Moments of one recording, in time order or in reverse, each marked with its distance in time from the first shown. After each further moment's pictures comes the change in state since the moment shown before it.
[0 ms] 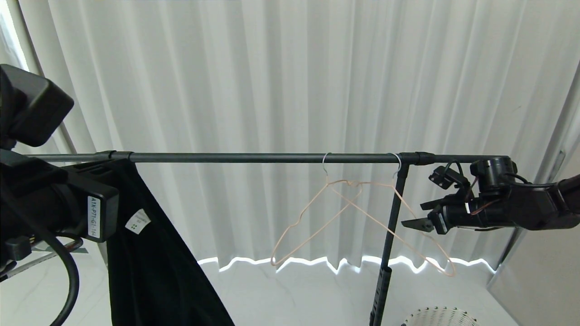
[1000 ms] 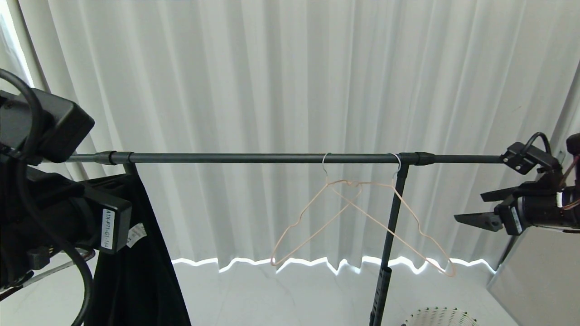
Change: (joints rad) left arm 0.006 0.019 0.024 0.028 -0.011 -0.061; right arm -0.086 -0.464 0.129 0.286 -0.097 -0.028
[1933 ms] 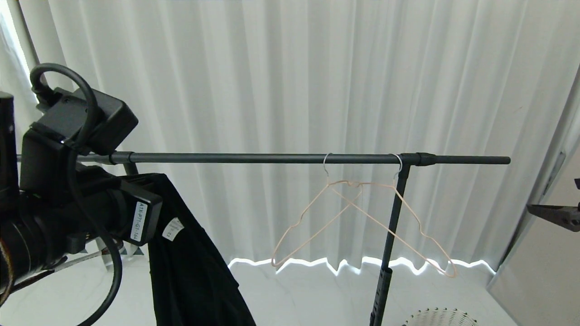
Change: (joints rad) left arm -0.002 0.089 -0.071 0.058 -0.070 -0.006; right arm -0.057 -0.389 0.001 0.201 -0.272 0.021
